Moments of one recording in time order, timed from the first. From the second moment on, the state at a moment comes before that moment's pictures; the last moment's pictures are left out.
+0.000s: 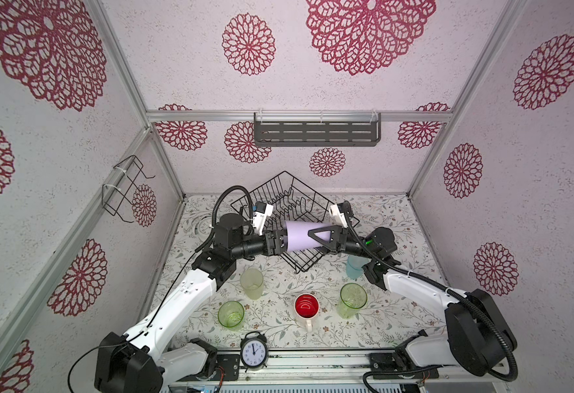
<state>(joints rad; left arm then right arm) -0.42 1.16 0.94 -0.03 0.69 -0.68 0.52 1.38 0.76 0.92 -0.91 1.35</state>
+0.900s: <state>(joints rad) -0.21 0.96 0.81 -0.55 0.16 -0.52 0.52 1.93 1.66 -0.55 -0.10 0.28</state>
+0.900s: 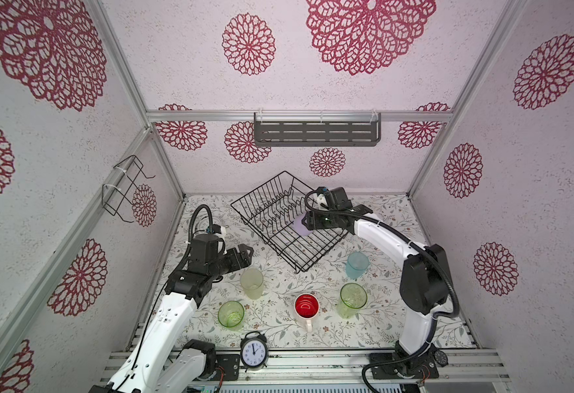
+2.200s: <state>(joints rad) -0.26 1.15 0.92 -0.82 0.20 -0.49 0.51 2.26 2.11 -0.79 0.22 0.10</state>
